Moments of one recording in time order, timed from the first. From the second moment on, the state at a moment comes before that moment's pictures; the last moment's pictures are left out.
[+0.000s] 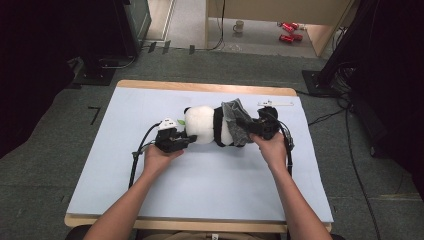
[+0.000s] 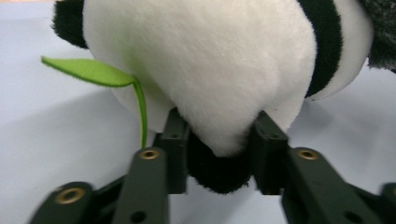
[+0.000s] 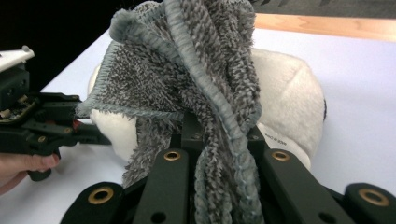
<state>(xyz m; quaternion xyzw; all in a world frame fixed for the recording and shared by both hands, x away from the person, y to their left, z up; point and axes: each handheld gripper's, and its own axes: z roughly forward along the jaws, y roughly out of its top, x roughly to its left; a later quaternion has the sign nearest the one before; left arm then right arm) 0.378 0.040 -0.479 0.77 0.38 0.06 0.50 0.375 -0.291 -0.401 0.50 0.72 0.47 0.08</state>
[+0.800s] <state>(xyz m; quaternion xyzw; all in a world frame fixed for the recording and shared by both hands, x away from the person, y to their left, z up) 0.340 0.056 -0.460 0.77 0.42 0.02 0.49 0.343 -0.179 -0.404 0.41 0.79 0.46 0.00</state>
